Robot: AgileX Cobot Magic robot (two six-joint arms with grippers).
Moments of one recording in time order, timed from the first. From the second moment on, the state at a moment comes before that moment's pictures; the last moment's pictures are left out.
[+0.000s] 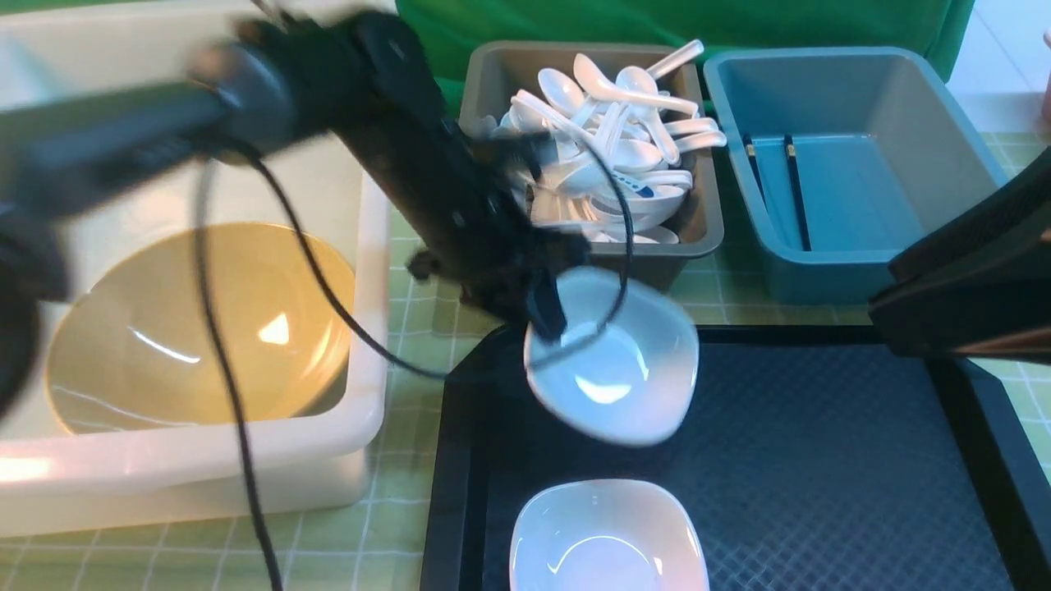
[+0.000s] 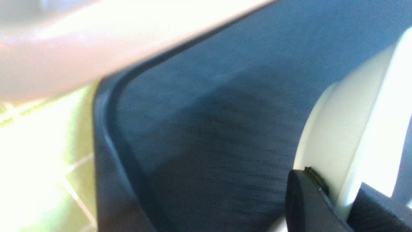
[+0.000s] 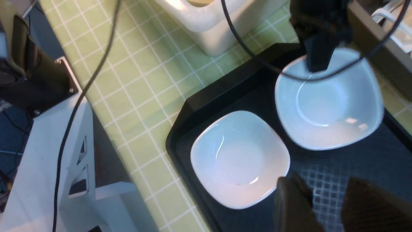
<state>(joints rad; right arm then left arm) 0.50 1.07 -1.35 0.35 1.11 -0.34 -0.36 1.97 -1.64 -0.55 1.19 0.27</state>
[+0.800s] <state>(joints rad) 0.51 1.41 -1.53 0.80 1.06 -0.88 0.86 1.38 -1.10 -0.84 1.01 0.34</state>
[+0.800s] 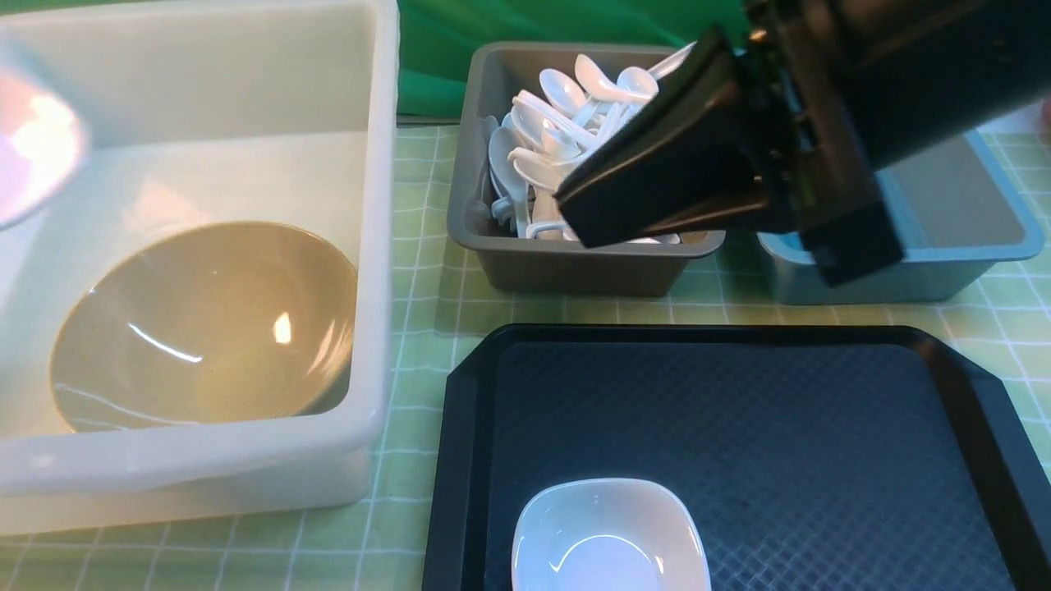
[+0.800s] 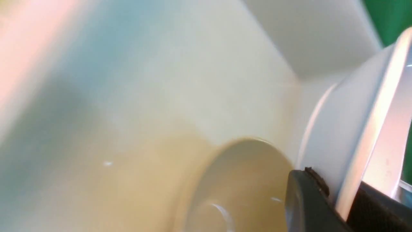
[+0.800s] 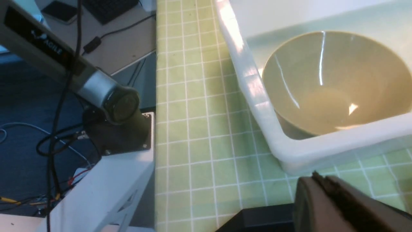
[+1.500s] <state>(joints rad) 0.51 1.42 -1.53 0.81 1.06 -0.91 0.60 1.60 -1.19 -0.02 1.00 -0.25</state>
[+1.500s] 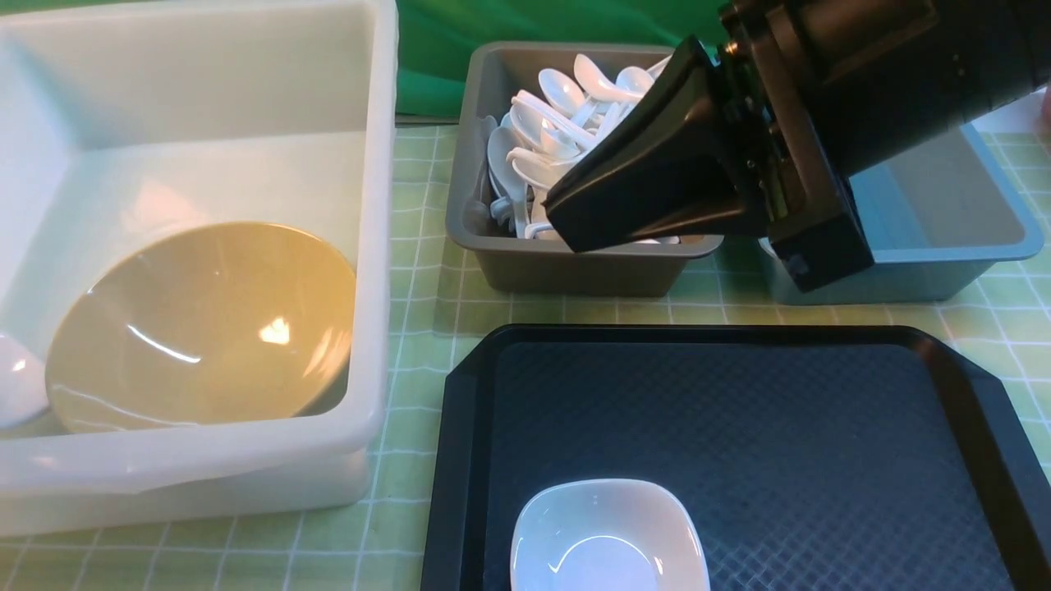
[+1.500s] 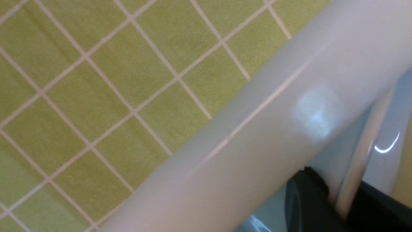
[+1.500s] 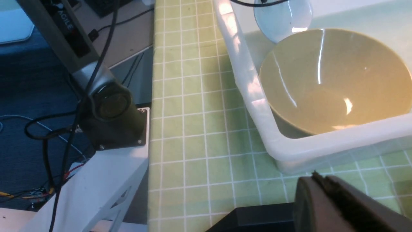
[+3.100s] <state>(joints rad) 0.51 0.99 -1.35 0.36 1.16 -0.50 -0.67 1.90 -1.42 -0.26 1.22 0.70</state>
